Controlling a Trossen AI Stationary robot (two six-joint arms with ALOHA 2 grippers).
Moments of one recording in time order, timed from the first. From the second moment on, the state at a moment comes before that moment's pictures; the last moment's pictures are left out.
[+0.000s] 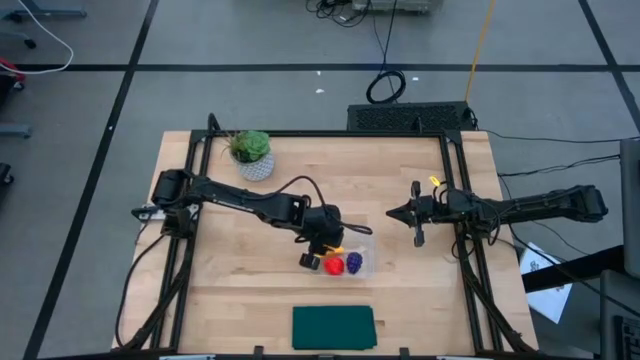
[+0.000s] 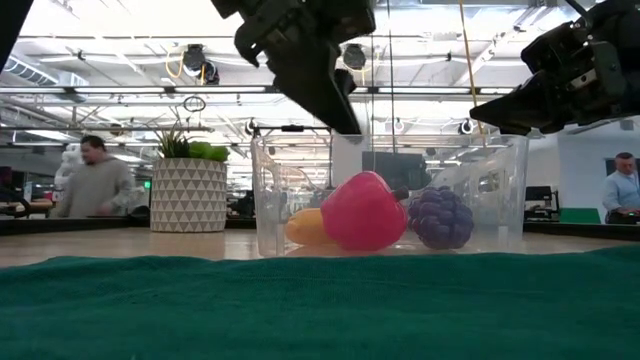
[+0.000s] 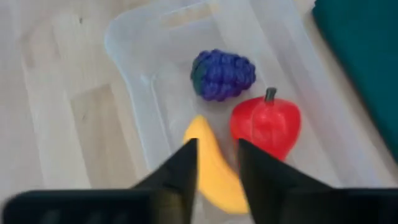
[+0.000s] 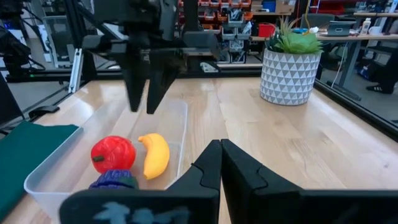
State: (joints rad) left arm -0.10 1.89 1.45 -0.52 0.11 0.24; right arm -0.02 0.59 0.02 0.48 0.00 0.02
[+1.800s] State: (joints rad) left arm 0.00 0.90 0.68 0.15 -0.03 0.17; right arm -0.02 0.56 0.02 0.65 -0.11 0.07
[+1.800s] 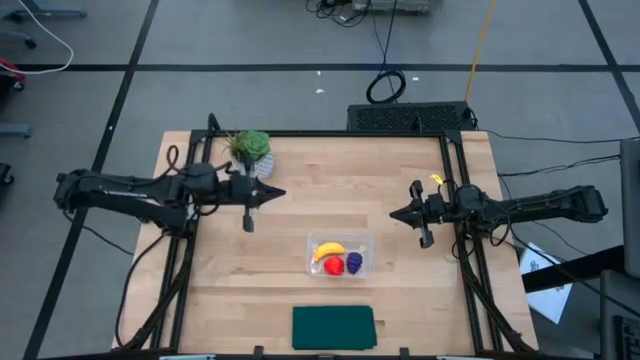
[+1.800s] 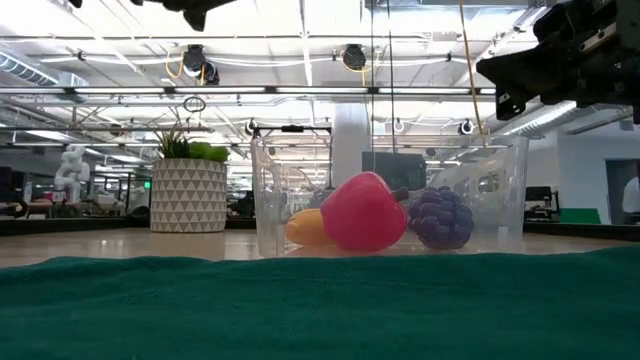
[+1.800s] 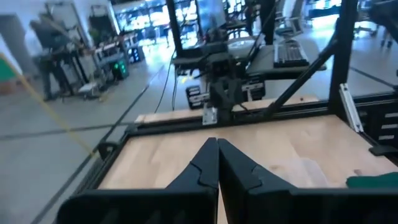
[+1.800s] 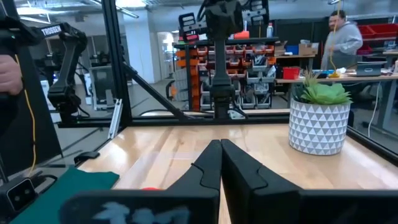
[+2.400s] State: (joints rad) left arm 0.04 0.75 0.64 0.11 -0.11 0.15; right arm -0.02 0.56 0.02 0.65 -0.11 0.08
